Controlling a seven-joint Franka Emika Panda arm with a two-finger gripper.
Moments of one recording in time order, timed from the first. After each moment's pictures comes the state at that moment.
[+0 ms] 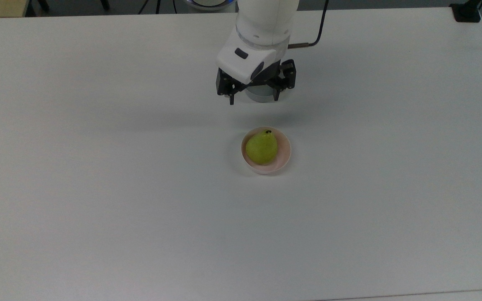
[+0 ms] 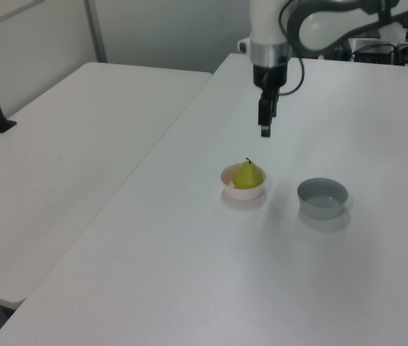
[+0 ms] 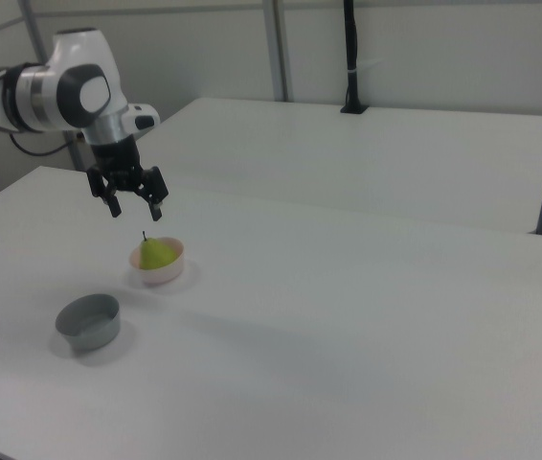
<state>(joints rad) 0.22 0.30 0.02 -1.58 -0.05 1.88 0.10</state>
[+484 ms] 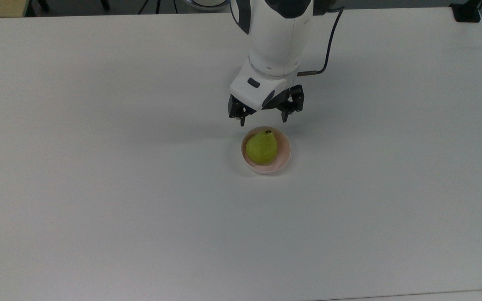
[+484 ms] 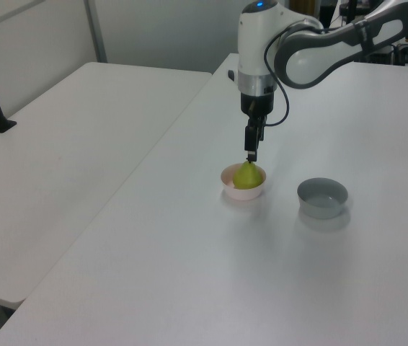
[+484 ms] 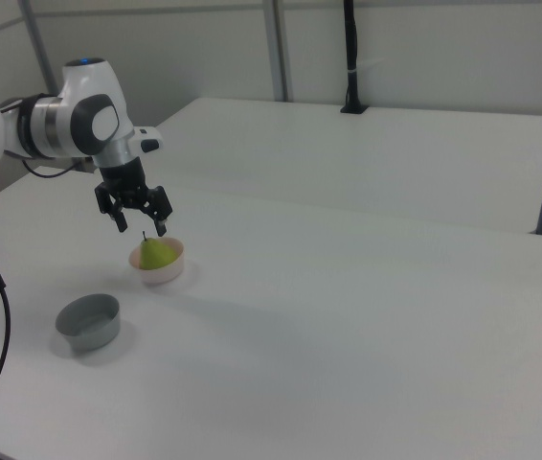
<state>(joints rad) 0.24 0.39 0.02 -1.58 -0.05 2.00 0.13</state>
